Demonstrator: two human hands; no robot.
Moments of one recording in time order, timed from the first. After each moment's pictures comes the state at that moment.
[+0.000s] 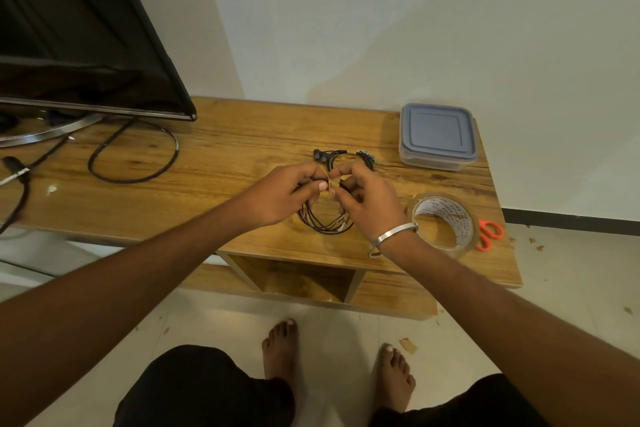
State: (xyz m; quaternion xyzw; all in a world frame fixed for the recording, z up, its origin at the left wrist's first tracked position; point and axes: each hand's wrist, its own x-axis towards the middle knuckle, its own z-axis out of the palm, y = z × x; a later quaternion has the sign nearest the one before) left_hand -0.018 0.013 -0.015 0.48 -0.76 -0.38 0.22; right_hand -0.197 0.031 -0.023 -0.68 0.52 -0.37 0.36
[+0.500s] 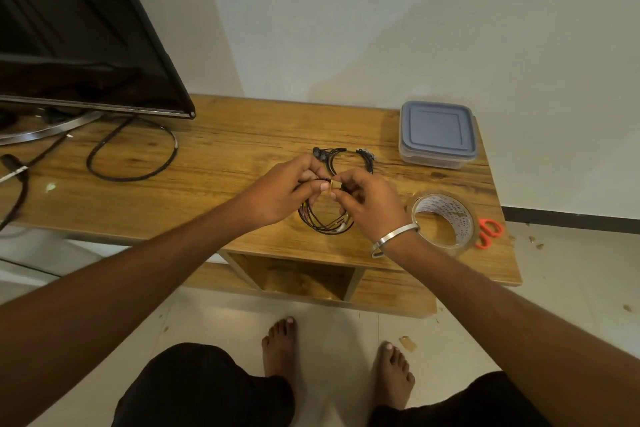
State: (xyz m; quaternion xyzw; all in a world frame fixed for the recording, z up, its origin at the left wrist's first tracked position) left_hand -0.019 0.014 -0.018 0.48 -0.74 -0.40 0.24; right_hand -0.200 0.029 -0.031 -0.69 0.54 -0.34 0.34
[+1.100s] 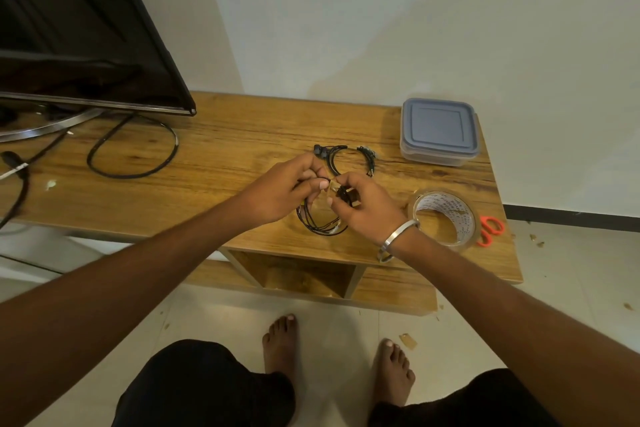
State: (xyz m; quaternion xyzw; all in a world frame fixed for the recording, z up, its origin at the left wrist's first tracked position) left_hand -0.018 0.015 -0.020 0.47 -0.74 -0.41 0.25; right_hand -0.197 0.030 -0.035 -0.71 0.53 -0.28 0.37
